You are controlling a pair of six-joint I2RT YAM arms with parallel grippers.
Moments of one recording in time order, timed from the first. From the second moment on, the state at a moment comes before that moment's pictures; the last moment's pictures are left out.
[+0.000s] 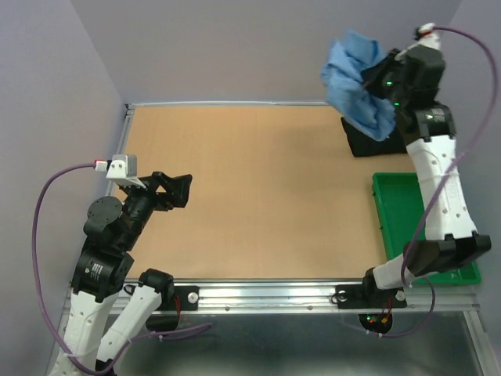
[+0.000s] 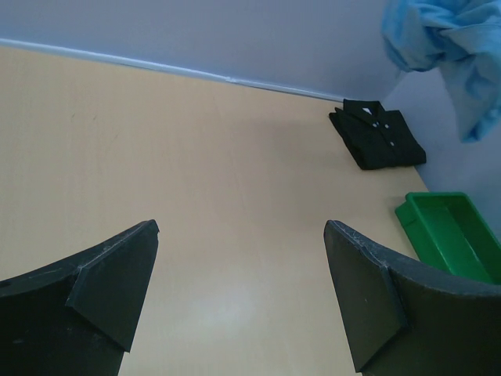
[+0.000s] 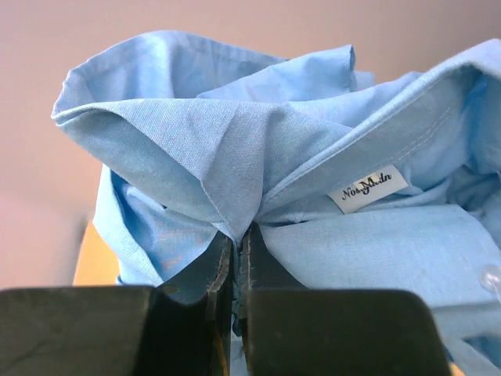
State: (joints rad) left arm -0.33 0.49 0.94 -0.52 0.00 -0.41; right arm 0.05 1.46 1.88 -0.55 0.04 0.50
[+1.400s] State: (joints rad) left arm -0.33 0.87 0.62 -0.27 -0.19 -0.63; right arm 0.72 1.99 1.57 -0.22 0.04 -0.05
